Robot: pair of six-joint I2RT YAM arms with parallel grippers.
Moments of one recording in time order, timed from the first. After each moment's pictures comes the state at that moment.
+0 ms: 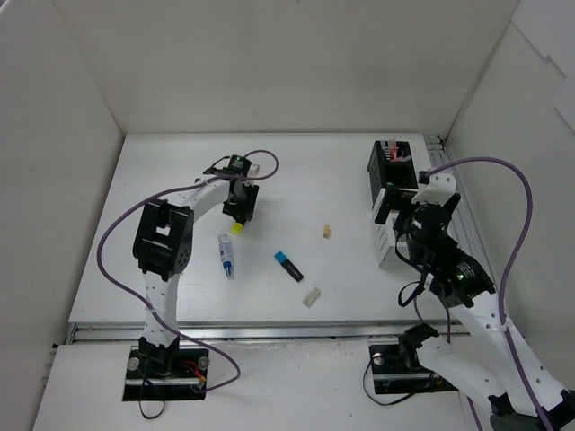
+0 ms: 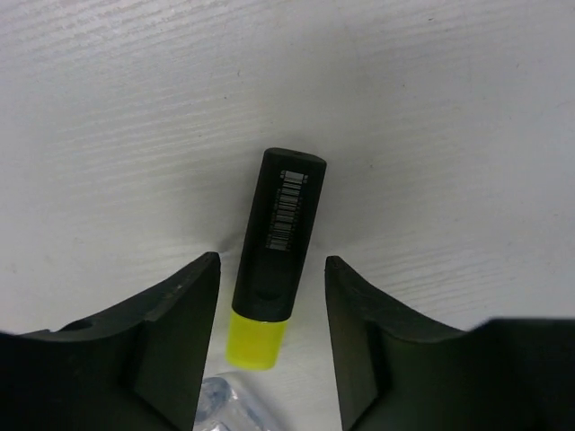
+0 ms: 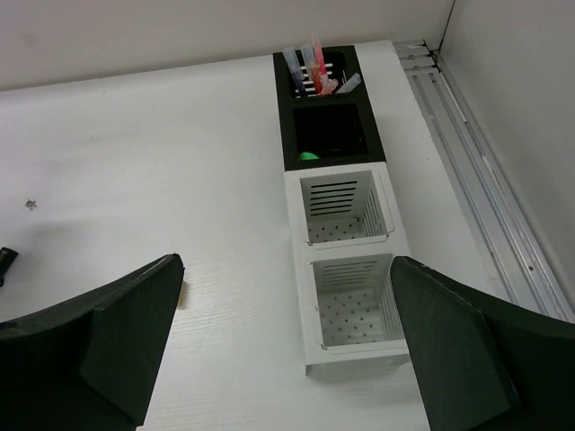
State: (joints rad) left arm -0.37 2.08 1.59 -0.64 0.03 -0.15; right arm 0.47 0.75 0.92 -0.42 0.57 0.21
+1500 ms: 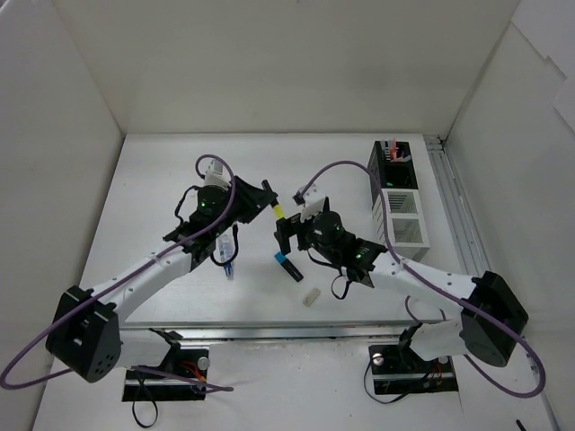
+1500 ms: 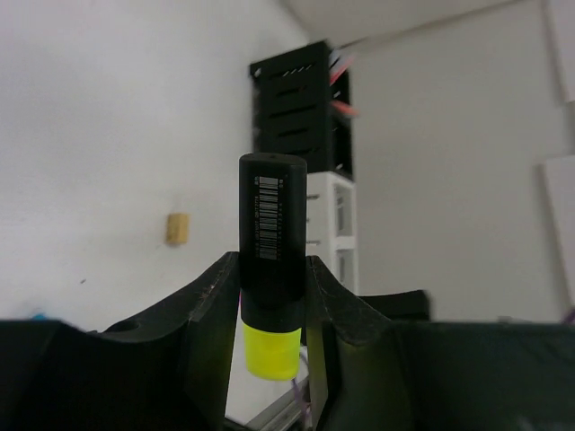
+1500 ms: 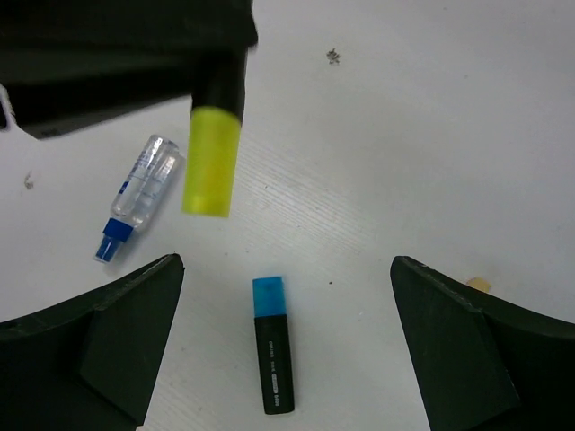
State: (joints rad) left arm -0.53 1.32 0.87 0.16 0.10 -1.12; right arm 0.85 1.29 0.77 0.17 0.21 0.19
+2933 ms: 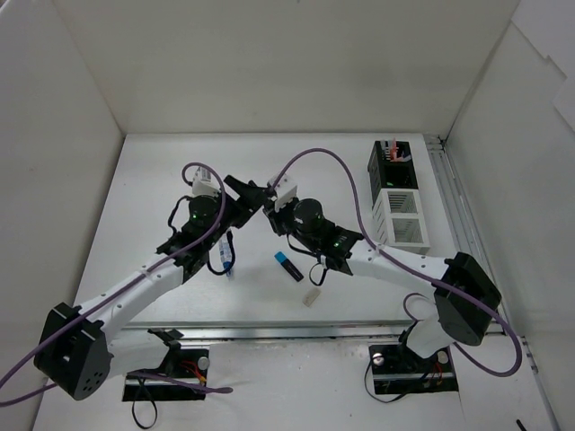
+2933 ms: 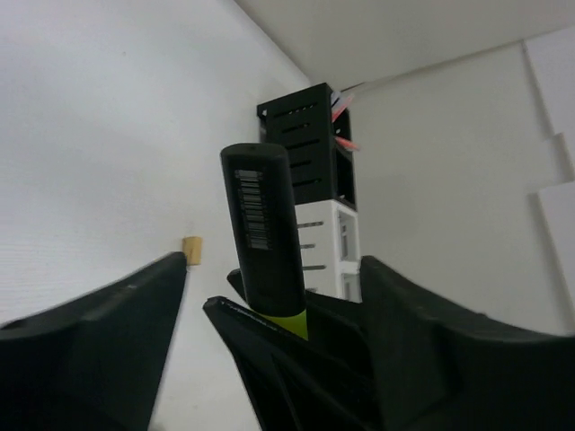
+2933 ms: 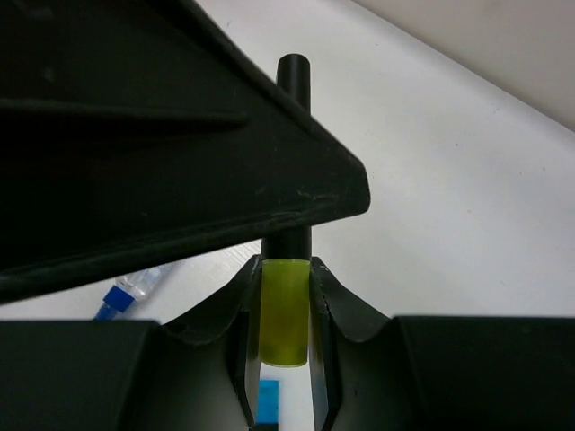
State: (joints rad) left arm -0.55 1.18 0.78 0.23 -0.06 -1.12; right arm 0.90 1.50 0.96 0.34 0.19 -0.02
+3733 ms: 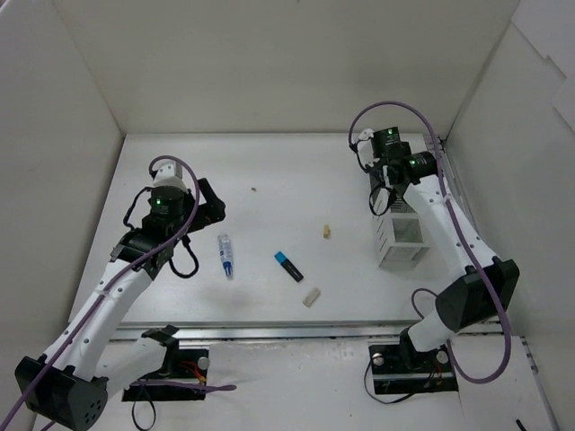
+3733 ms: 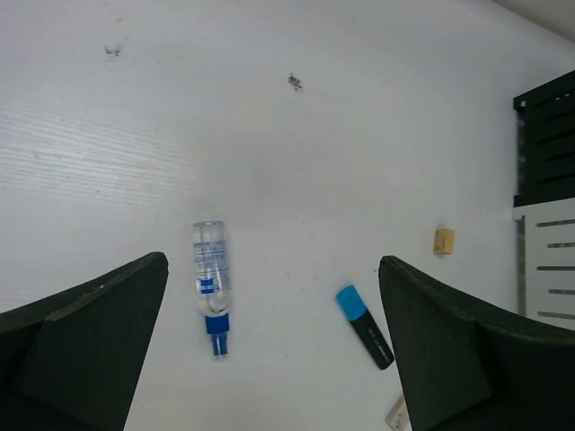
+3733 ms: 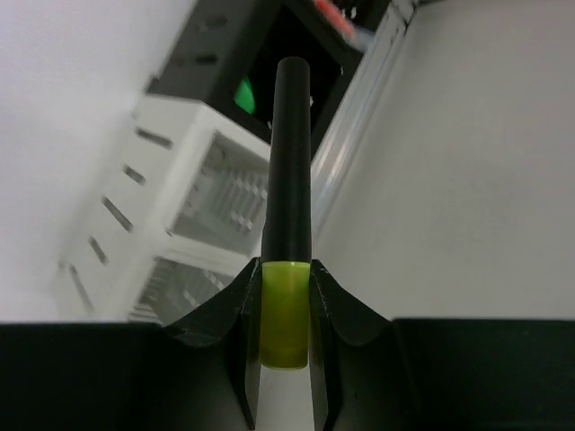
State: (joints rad) left arm -0.36 1.00 0.98 -0.46 -0.16 -0.58; right arm 0.36 1.51 1.52 -0.86 0.44 -0.52
